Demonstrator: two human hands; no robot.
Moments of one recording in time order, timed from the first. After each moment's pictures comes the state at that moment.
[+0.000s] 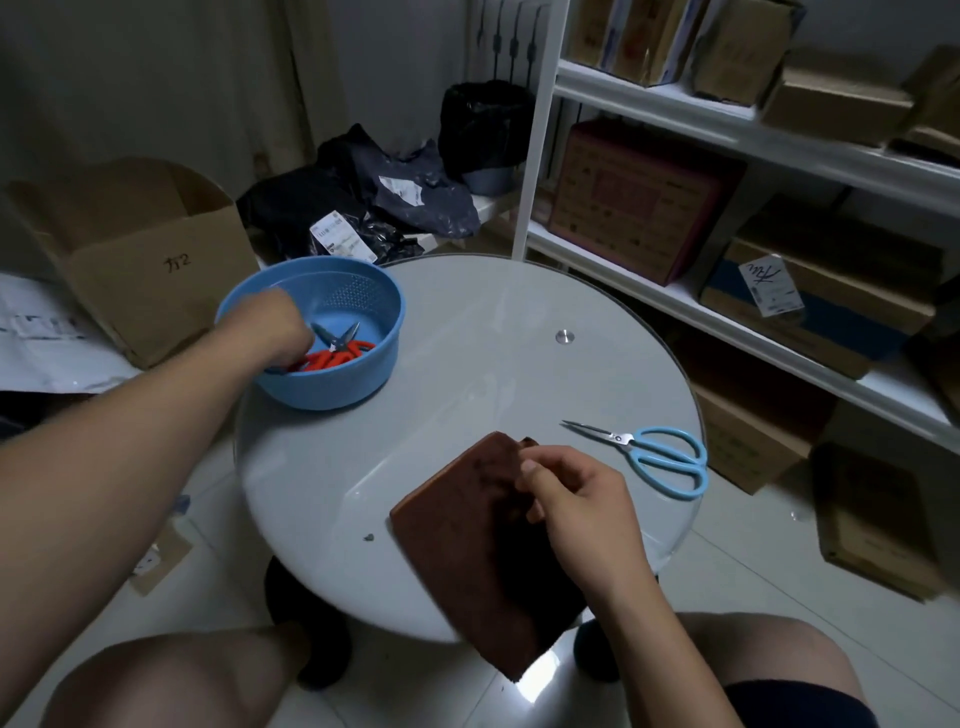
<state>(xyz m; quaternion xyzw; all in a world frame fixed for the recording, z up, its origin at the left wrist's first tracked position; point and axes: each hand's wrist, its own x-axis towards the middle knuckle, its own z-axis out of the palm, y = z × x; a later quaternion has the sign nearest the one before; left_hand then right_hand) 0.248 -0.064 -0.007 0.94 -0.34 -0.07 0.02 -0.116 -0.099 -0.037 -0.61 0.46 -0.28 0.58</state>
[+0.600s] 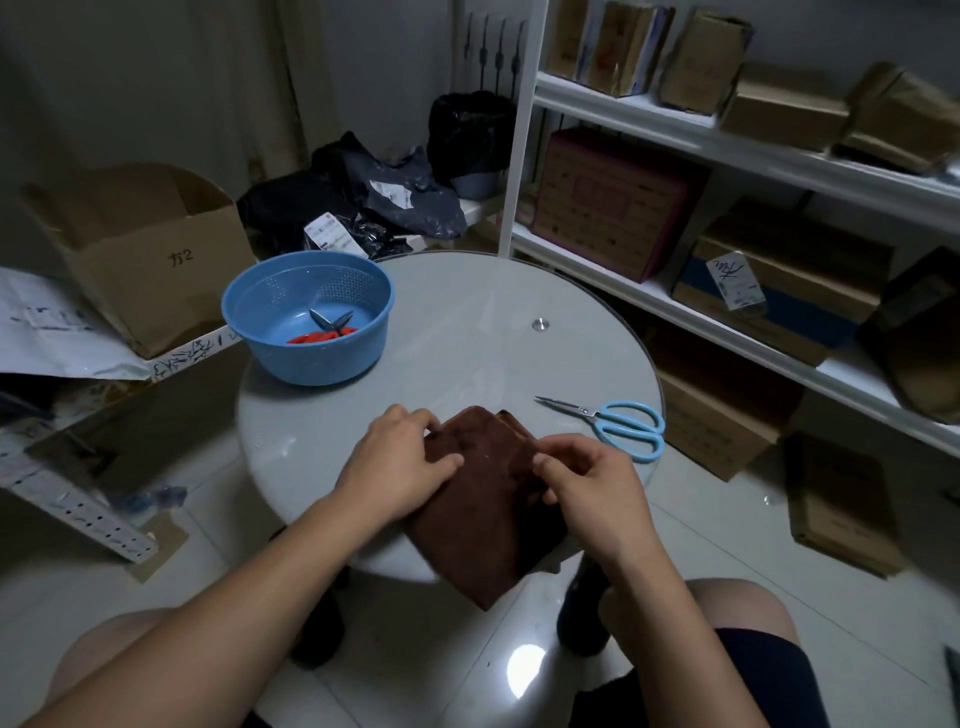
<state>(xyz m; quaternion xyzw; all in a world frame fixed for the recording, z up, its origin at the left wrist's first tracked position) 0.031 -0.011 -0.053 0.85 -0.46 -0.16 0.20 -0.166 -0.097 -0.032 -0.65 0.49 -0.25 0.52</state>
